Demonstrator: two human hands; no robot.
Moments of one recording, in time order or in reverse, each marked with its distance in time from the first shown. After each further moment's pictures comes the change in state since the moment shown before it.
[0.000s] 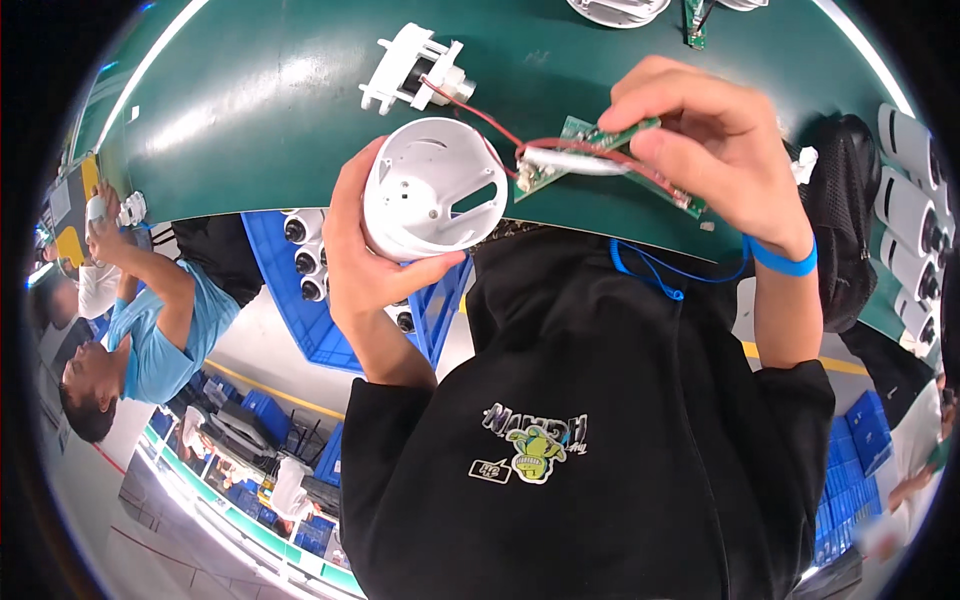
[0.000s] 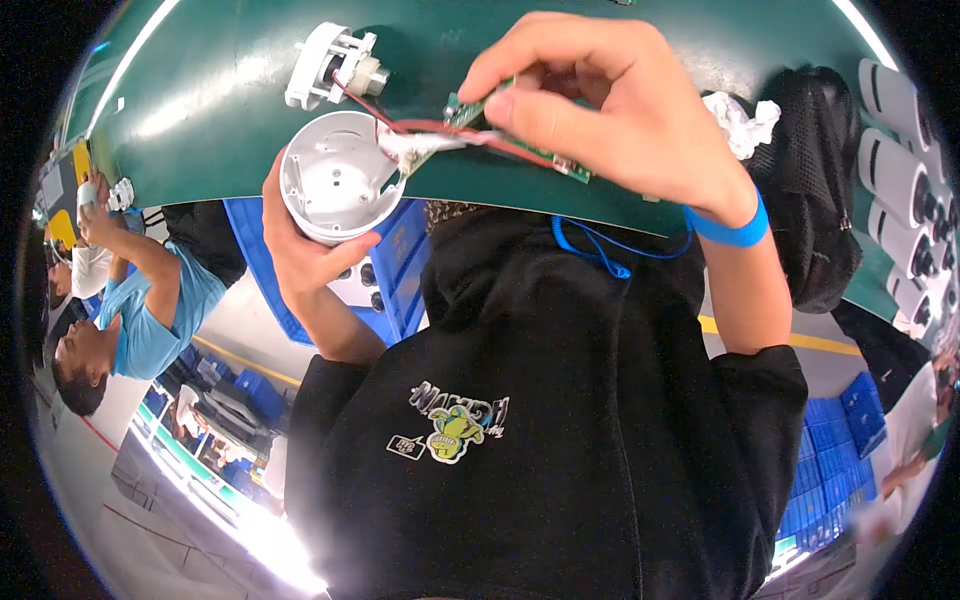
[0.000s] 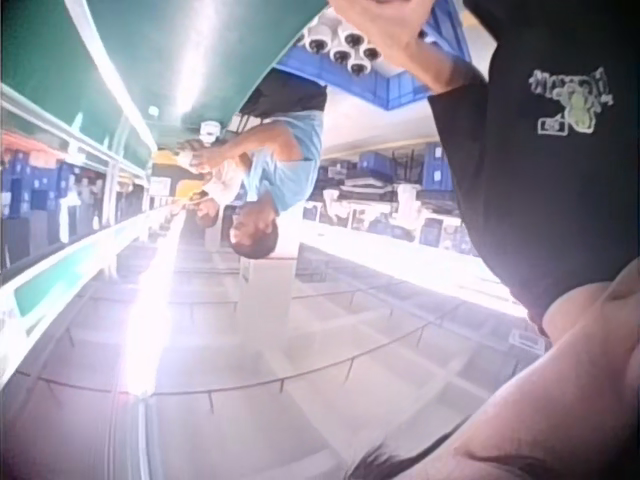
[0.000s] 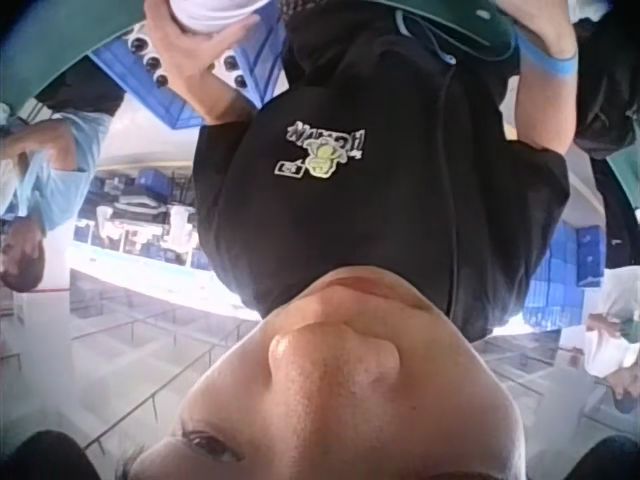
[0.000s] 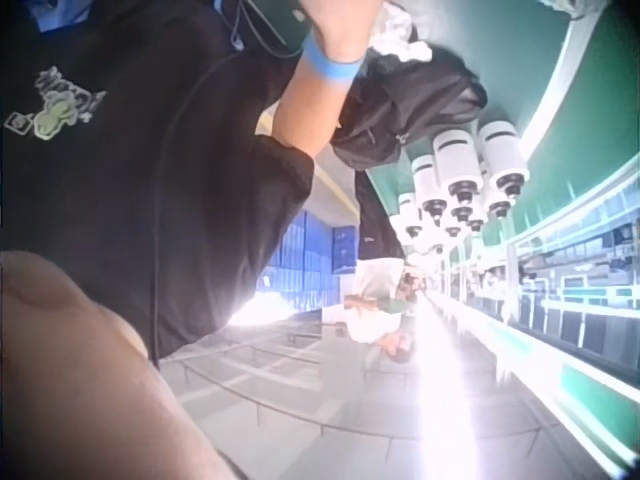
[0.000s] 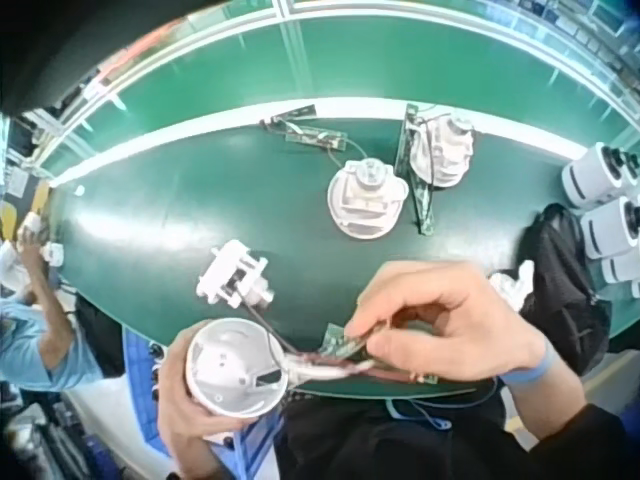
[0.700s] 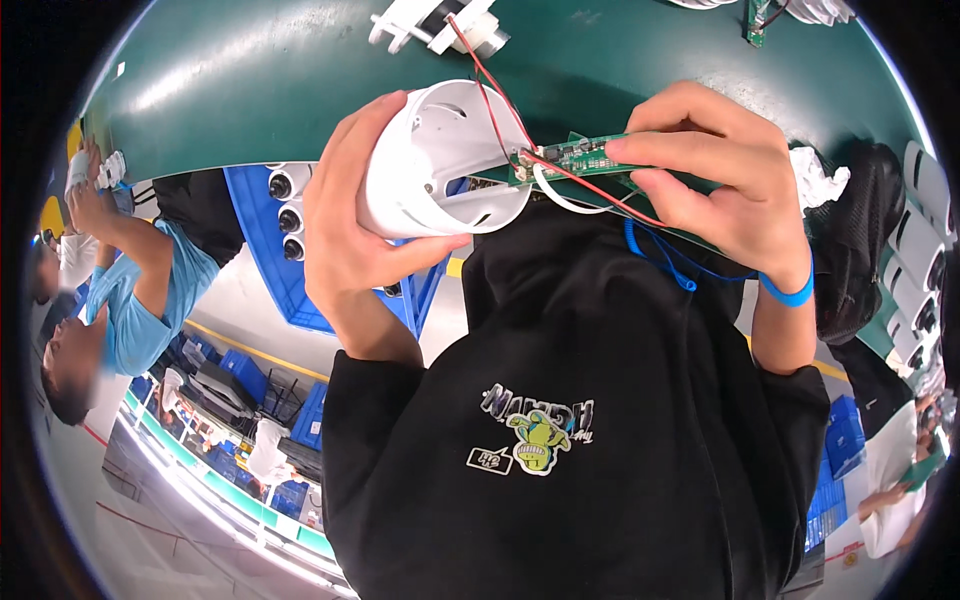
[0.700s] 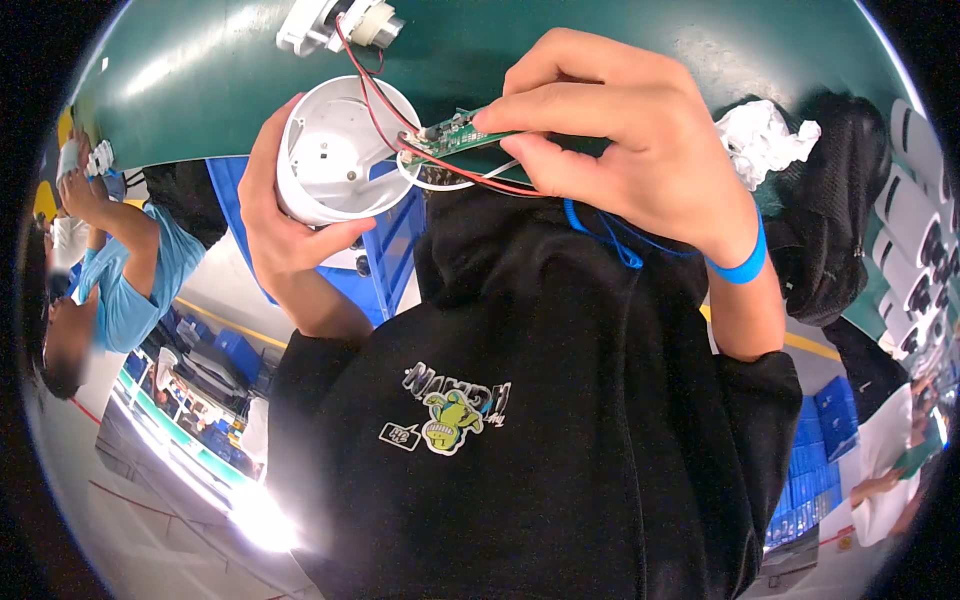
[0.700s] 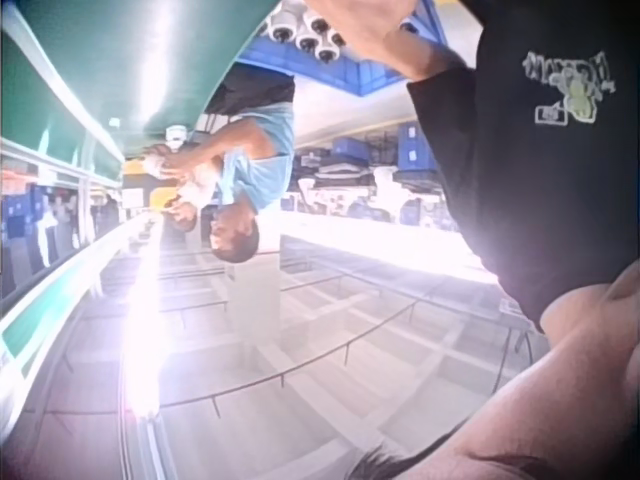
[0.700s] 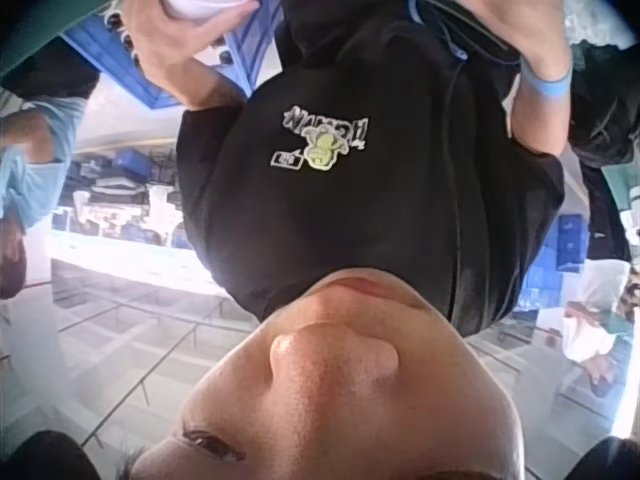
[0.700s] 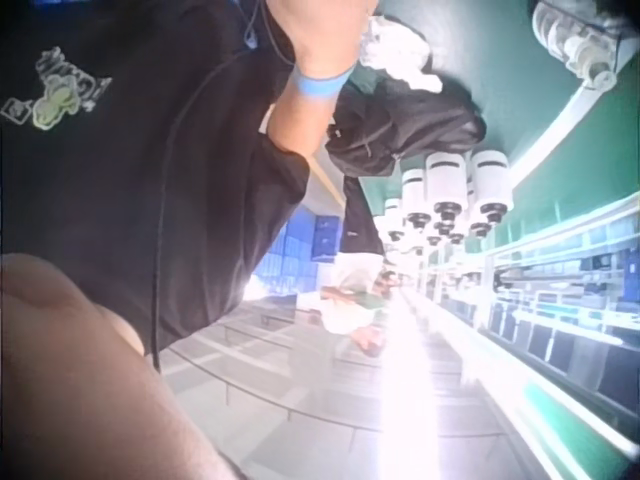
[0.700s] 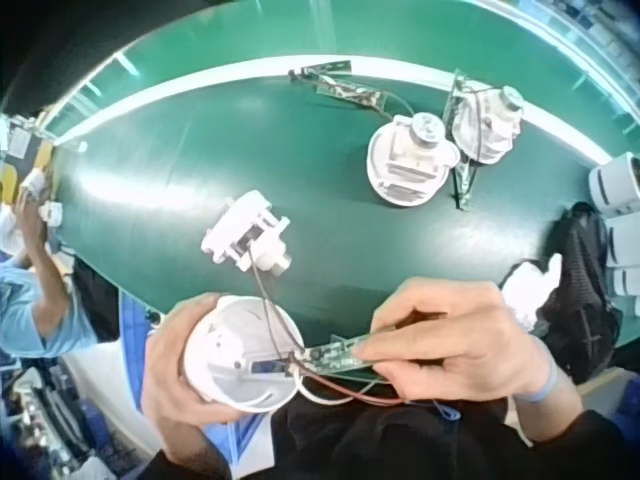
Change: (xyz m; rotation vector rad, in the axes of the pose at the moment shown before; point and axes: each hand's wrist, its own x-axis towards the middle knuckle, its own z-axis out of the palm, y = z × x) left_hand -0.001 -0.005 -0.011 0.061 -0.066 0.097; right_hand -0.002 0.014 0.017 -0.458 -0.102 -0.246
